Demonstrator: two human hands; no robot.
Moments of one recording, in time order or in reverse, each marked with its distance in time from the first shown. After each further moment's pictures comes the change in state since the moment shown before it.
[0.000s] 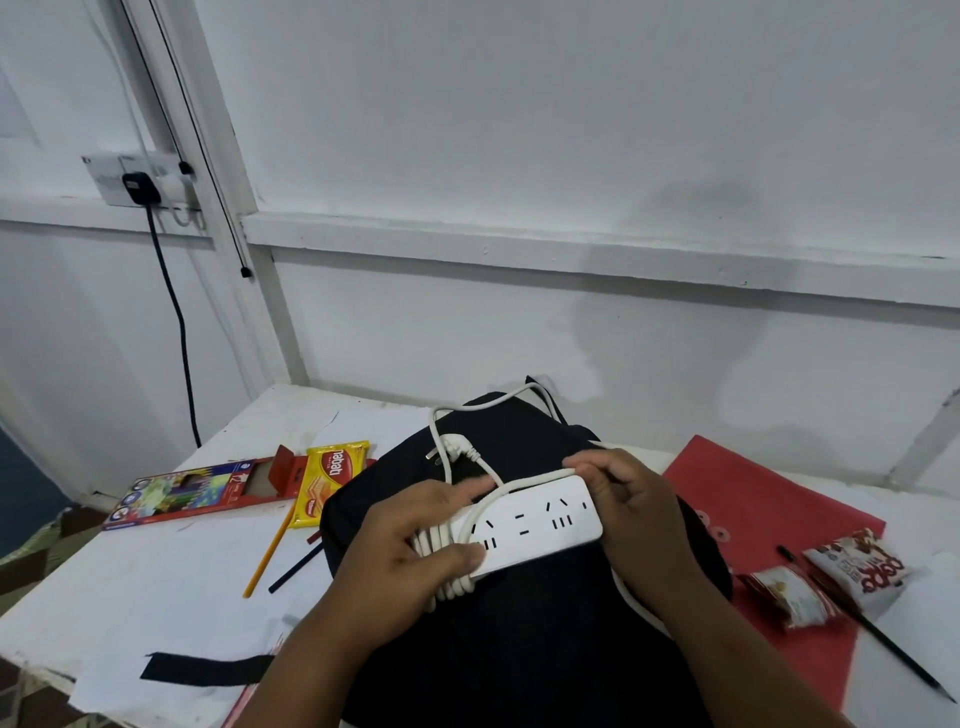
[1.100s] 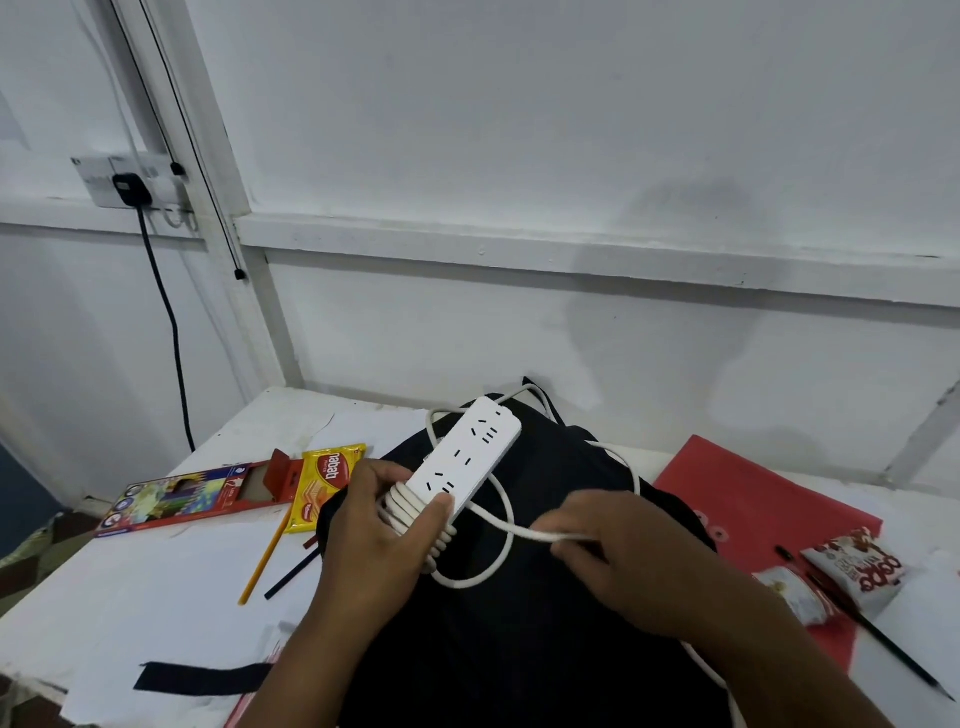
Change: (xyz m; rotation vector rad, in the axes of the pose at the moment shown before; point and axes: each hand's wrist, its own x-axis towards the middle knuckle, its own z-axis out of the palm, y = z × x) left_hand 0.009 -0.007 0.002 0.001 0.390 -0.255; right_hand -0.007 -0.049 -0.022 -0.601 -0.643 -0.235
